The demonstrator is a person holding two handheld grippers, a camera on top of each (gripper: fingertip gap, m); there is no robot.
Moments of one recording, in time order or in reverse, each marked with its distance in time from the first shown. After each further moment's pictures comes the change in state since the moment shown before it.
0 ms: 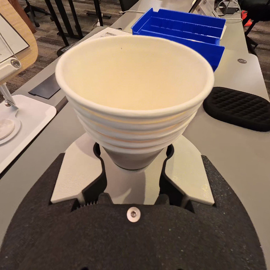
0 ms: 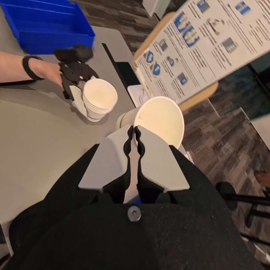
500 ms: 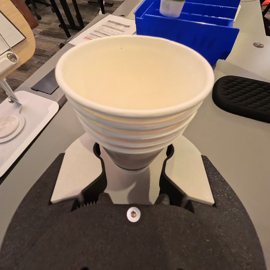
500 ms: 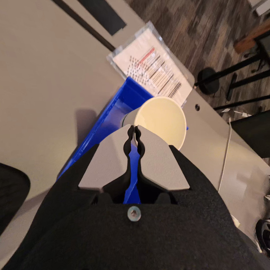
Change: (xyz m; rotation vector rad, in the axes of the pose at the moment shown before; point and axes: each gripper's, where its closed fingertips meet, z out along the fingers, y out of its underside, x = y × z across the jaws) left arm -0.004 0.010 0.006 -0.056 -0.032 0.035; right arm 0.097 0.287 -0.013 -0.545 0.358 0.350
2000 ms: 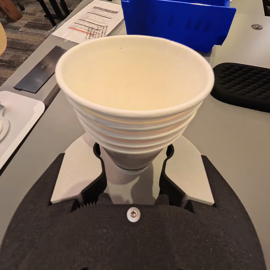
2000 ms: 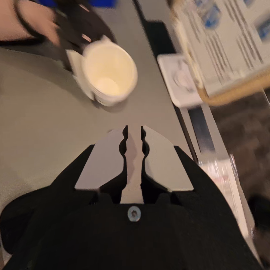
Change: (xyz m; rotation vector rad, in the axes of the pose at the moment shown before) left arm 0.016 0.008 0.013 -0.058 0.039 0.041; right arm -0.213 -0.154 -0.062 0.399 -0.567 -0.439
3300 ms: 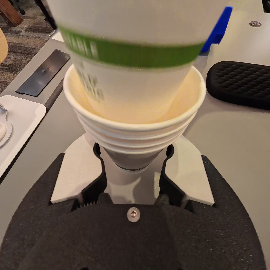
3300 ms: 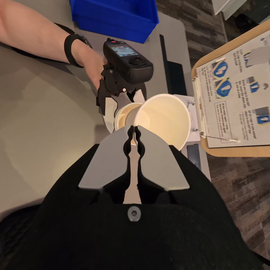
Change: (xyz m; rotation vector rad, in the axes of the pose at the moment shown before) left arm 0.004 -0.003 -0.003 -0.001 -0.001 0.026; right arm -0.054 -0.087 0.016 0.040 -0.044 -0.218
